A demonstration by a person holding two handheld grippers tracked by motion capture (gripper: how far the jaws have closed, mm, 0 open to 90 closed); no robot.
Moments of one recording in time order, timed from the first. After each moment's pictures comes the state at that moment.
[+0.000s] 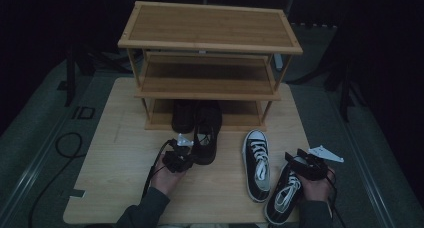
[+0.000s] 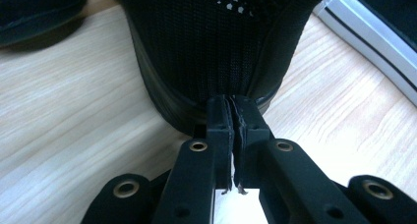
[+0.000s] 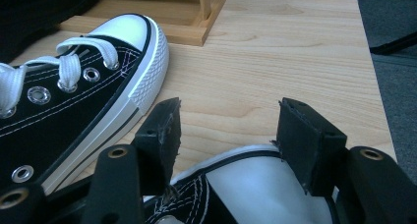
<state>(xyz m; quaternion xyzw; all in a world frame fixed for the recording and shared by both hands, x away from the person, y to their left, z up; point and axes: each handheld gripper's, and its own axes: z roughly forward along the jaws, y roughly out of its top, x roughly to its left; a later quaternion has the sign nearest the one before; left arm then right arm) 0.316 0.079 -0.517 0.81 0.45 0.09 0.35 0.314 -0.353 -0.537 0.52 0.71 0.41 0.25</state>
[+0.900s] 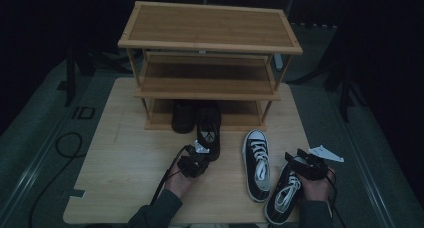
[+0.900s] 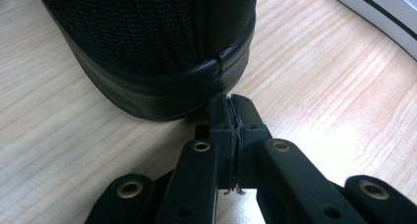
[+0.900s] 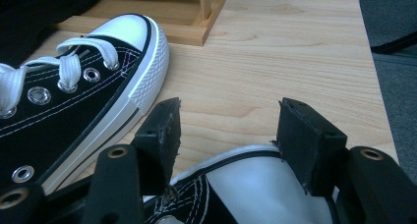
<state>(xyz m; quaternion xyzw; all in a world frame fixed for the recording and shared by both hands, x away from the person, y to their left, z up) 0.317 0.044 -0.541 0.84 0.42 0.09 0.32 0.315 -0.353 -0.537 0.52 0.71 0.41 0.25</state>
